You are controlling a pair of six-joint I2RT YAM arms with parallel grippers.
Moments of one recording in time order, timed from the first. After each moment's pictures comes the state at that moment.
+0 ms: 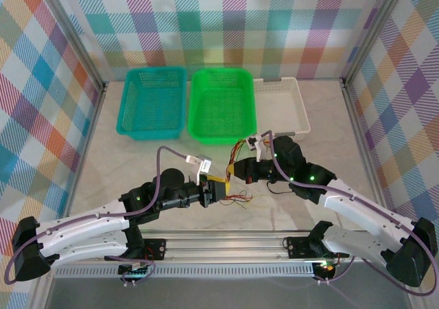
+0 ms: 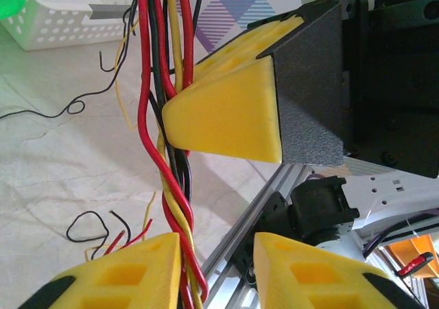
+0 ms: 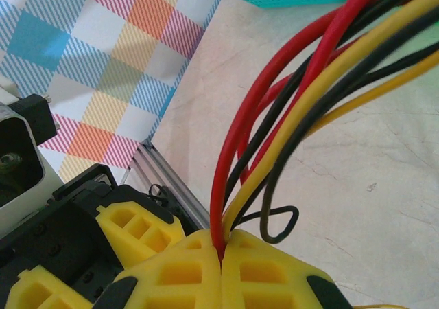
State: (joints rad) left arm -1.10 0.87 0.60 -0.03 0.06 -0.71; right arm 0.82 0.99 0.79 -0.26 -0.41 0.71
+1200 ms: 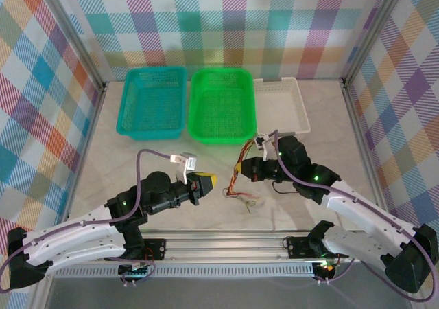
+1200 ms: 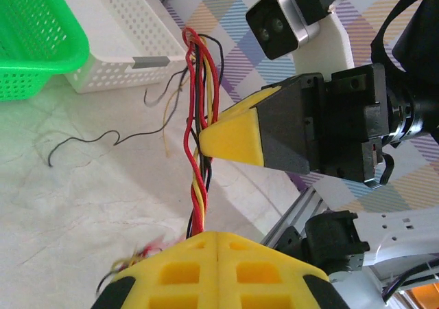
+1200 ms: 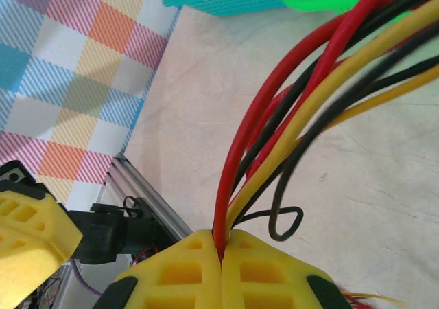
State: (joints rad) left arm -1.10 0.72 0.59 -0.11 -0.08 -0.71; right arm 0.74 0.95 0.76 -0.32 -0.39 0.70
